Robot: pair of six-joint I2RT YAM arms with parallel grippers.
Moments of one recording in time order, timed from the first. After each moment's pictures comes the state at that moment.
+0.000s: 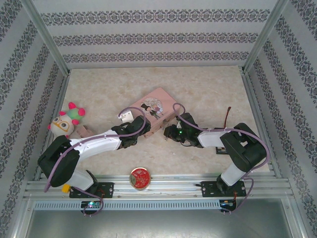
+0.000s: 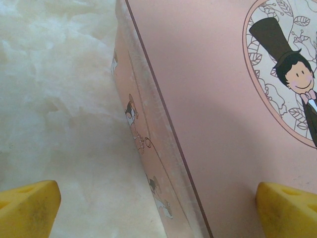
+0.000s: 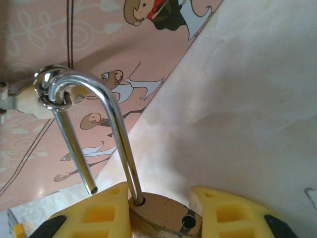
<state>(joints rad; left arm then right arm) -0.77 1.47 0.81 -0.33 -0.52 -1.11 0.57 1.64 0.58 0.27 -0.34 0.96</state>
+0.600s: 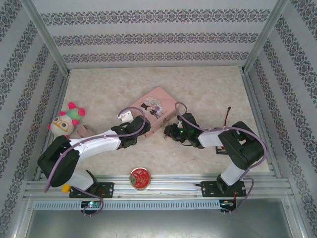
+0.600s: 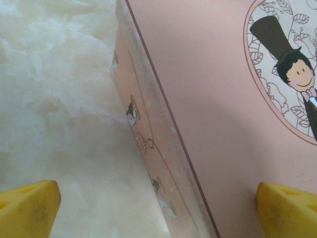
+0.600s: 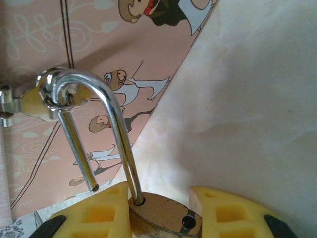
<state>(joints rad) -0.76 1.46 0.80 -0.32 -0.52 -1.11 0.55 1.67 0.56 0.39 -0.39 1.03</state>
